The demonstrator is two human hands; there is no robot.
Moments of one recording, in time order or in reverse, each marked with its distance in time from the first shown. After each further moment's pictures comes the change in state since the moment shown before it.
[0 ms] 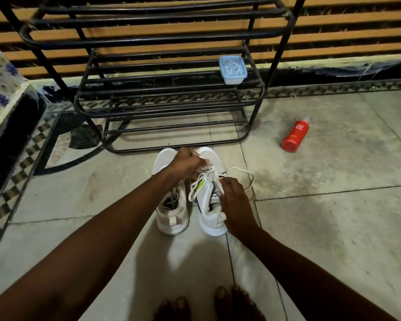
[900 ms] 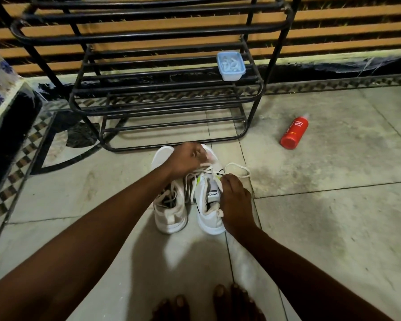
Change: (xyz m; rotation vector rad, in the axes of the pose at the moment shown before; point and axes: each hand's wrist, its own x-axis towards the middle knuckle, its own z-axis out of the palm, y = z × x) left_hand -0.001 0.007 -0.010 0.473 -0.092 0.375; right_hand 0.002 0.005 0.020 -0.194 0.040 0.133
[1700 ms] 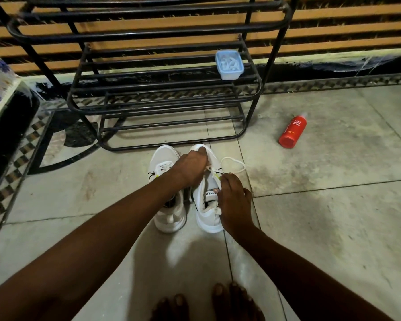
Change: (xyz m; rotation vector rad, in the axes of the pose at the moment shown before) left_hand -0.002 0.002 0.028 0.748 -0.074 0.094; right_hand -0.002 -0.002 0.004 -0.047 0.022 0.077
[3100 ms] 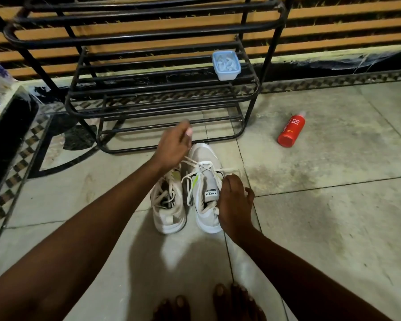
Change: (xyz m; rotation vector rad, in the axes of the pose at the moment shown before) left_hand -0.001 -0.032 -0.043 -0.650 0.378 0.036; right_hand -0.005 -0.007 -0.006 -0.056 0.026 0.052
